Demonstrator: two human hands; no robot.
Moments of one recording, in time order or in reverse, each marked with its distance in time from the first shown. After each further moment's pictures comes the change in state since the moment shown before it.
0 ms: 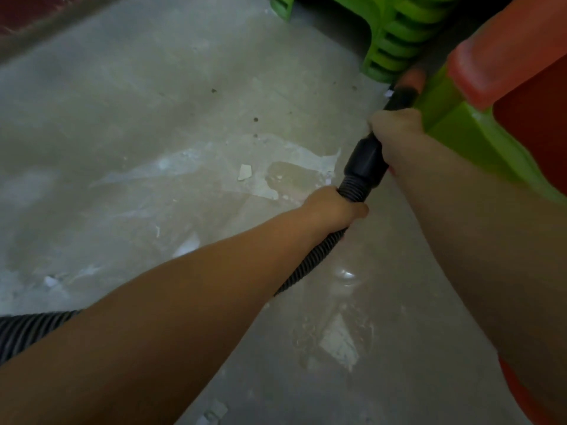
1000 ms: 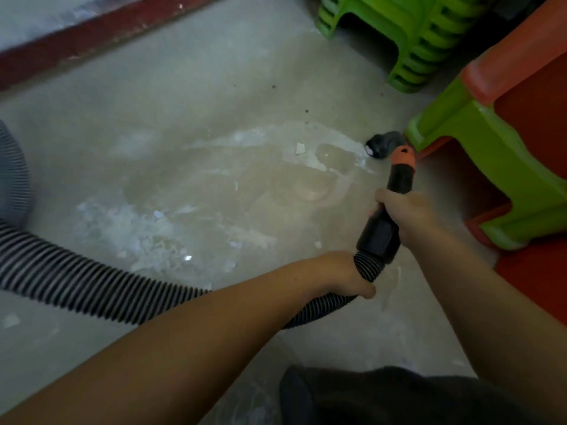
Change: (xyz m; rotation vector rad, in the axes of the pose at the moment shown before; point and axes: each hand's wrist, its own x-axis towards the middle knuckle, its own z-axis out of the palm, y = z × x) left_hand -0.177 -0.099 -0.013 0.449 -0.379 0.018; right_hand -0.180 0.096 -0.011 0.051 -0.072 0.118
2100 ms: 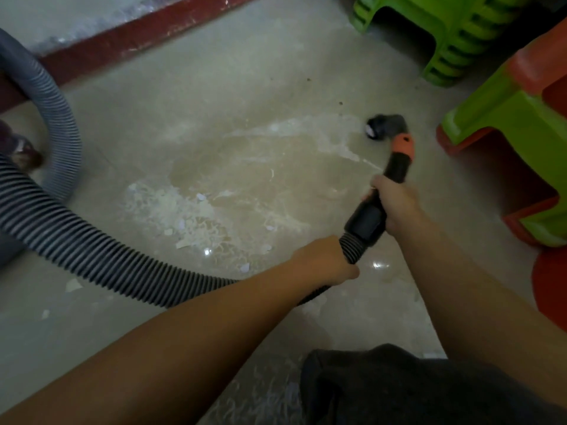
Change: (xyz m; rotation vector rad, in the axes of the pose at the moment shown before) left_hand -0.022 -0.073 0.001 0.070 0.297 -0.050; right_hand -0.032 0.013 0.066 0.265 -0.091 -0.002
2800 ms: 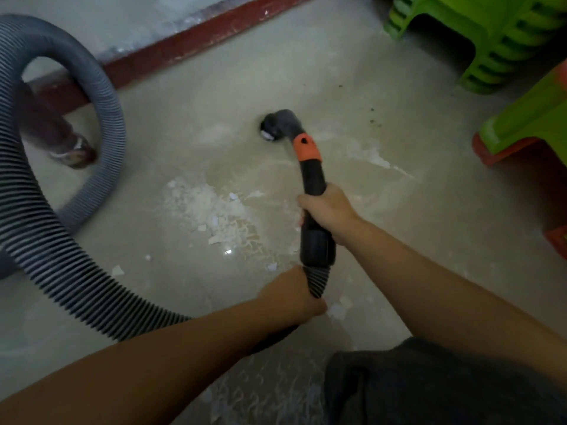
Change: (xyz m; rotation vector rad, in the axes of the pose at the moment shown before) left_hand -0.074 -0.061 -0.003 -0.145 0.062 -0.140; right_hand -0.075 0.024 0.093 -0.431 -0.507 -0.160
